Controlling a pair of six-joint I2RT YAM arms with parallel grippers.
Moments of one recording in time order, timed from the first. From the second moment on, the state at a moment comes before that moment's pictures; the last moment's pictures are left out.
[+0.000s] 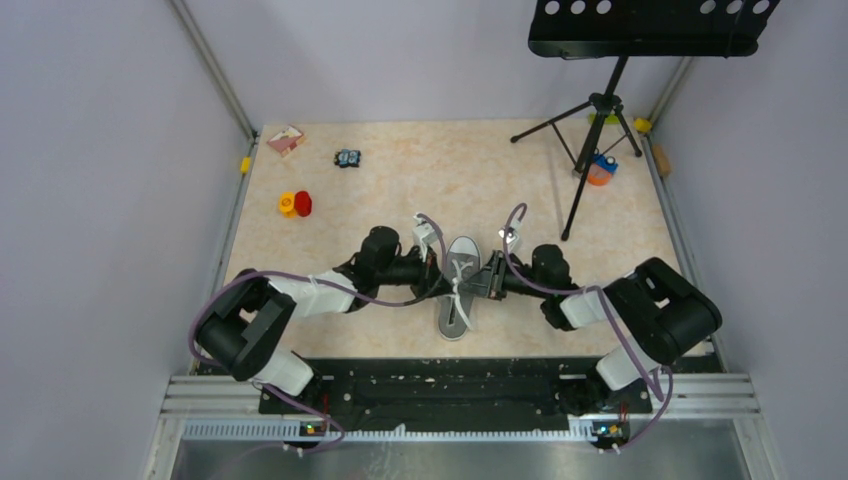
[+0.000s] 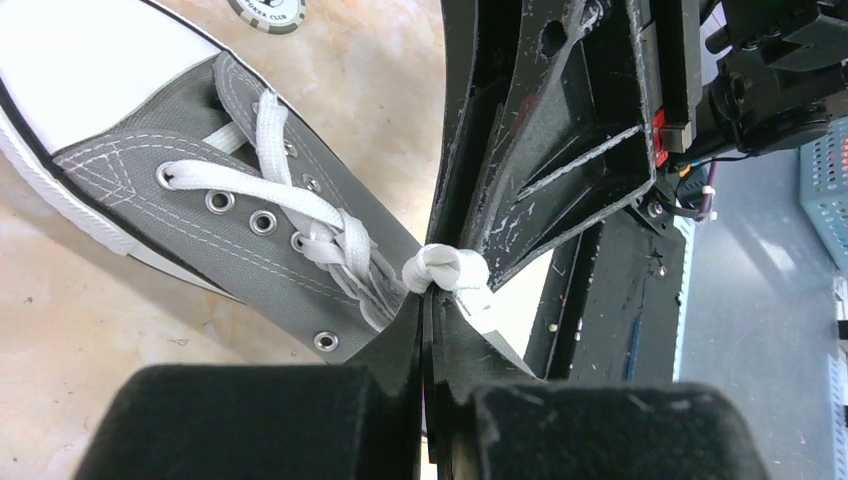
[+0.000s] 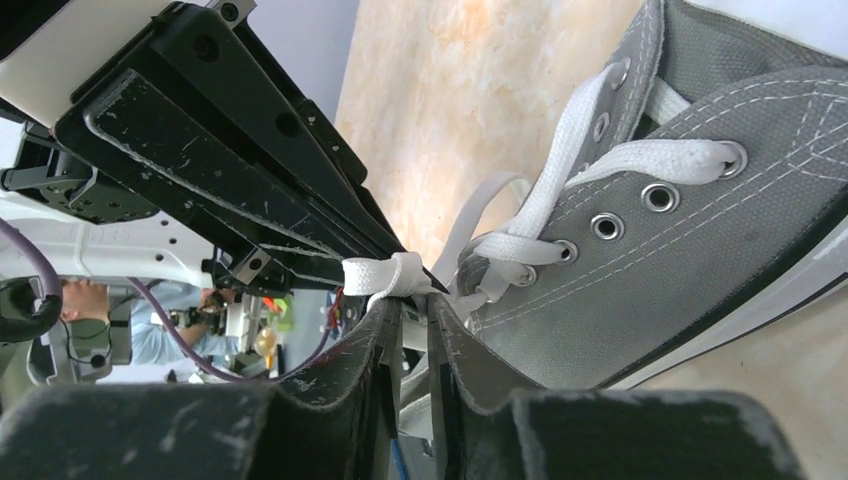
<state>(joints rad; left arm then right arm) -0.65 1.50 0.57 0.48 0.70 -0.34 0.56 1.54 0.31 1.00 -0.66 1.00</state>
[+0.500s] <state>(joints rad) -0.65 1.50 0.57 0.45 0.69 -0.34 0.56 1.58 0.31 1.00 -0.66 1.00</state>
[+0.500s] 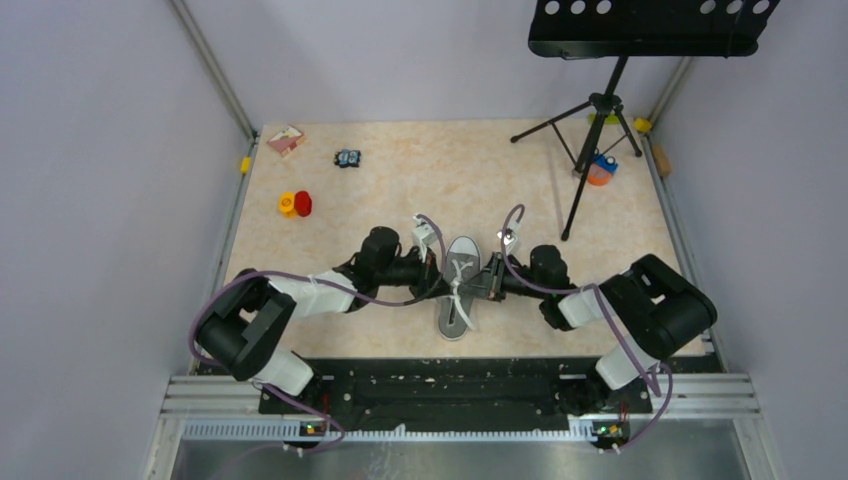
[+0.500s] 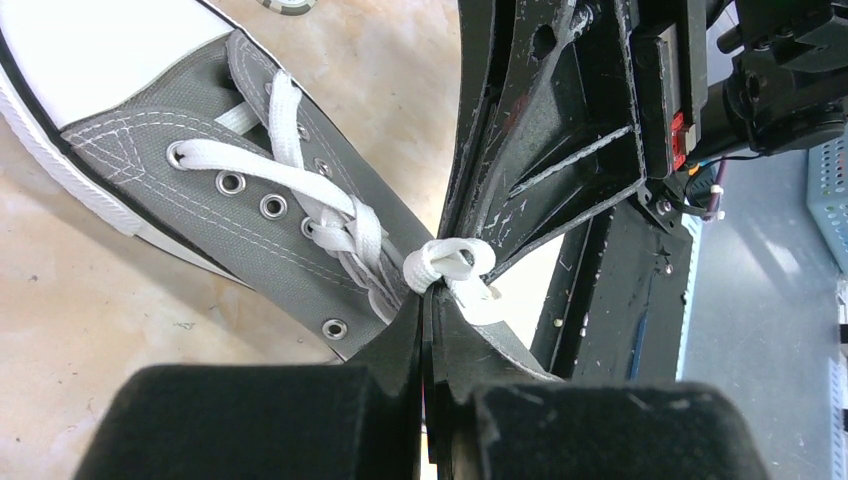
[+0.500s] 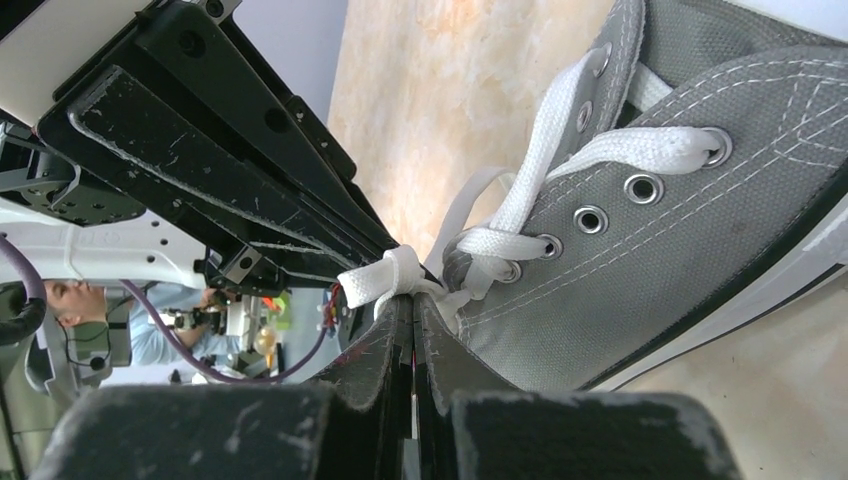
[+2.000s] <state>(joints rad) -0.78 1.43 0.78 0.16 0.45 -0.19 0.57 1.46 0.31 0.81 -0.56 0.92</state>
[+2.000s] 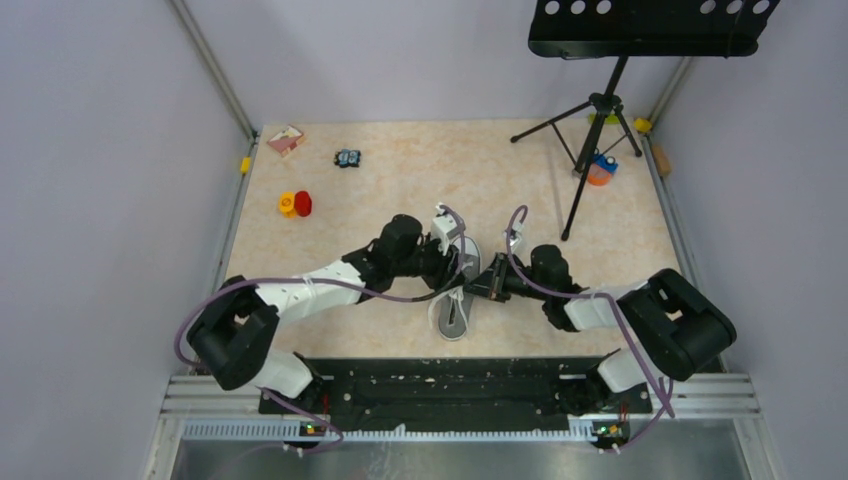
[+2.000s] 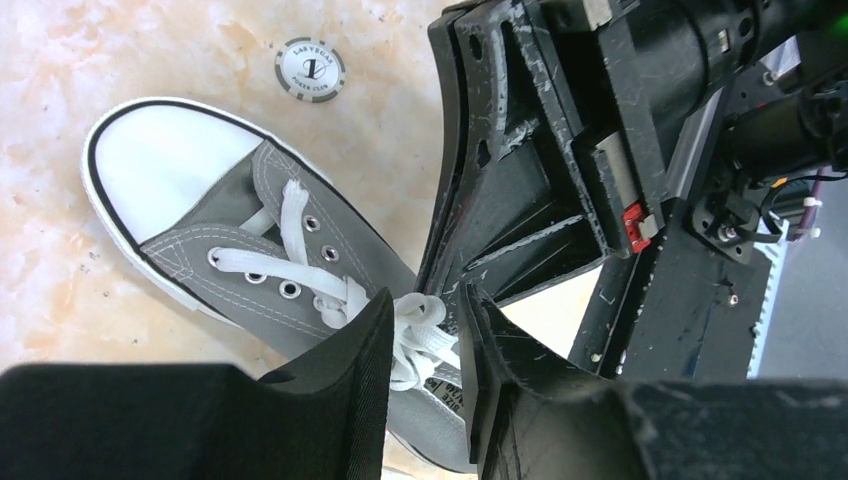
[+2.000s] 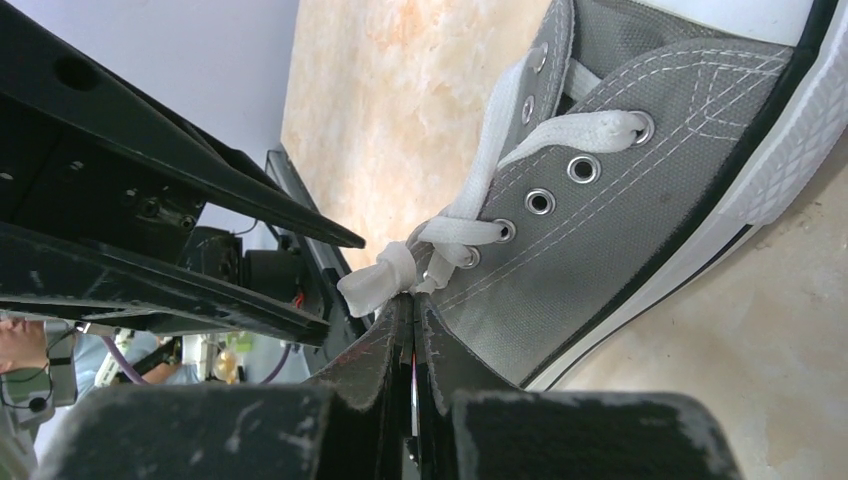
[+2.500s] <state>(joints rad) -0.78 1.48 0.82 0.13 0.45 -0.17 0.57 1.46 0.31 0.80 -0.56 0.92</state>
